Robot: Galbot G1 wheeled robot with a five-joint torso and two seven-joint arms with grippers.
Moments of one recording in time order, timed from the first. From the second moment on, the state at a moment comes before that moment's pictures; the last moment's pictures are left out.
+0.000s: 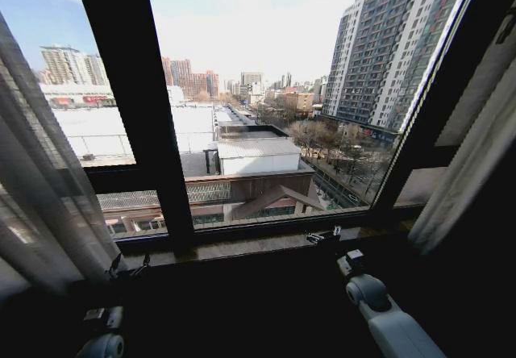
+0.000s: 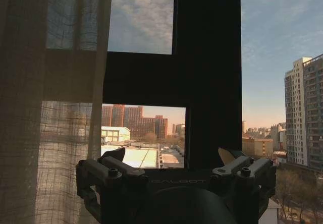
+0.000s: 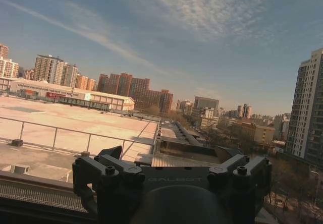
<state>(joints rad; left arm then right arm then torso) 1.38 -1.25 -0.80 -1.57 -0.45 -0.41 0.16 -1.11 1.03 0.41 1.63 0.36 0.12 -0.05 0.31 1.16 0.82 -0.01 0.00</state>
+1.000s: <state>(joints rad) 1.38 -1.25 -0.80 -1.57 -0.45 -0.41 0.16 -1.11 1.03 0.41 1.63 0.36 0.12 -0.05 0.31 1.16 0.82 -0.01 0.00</state>
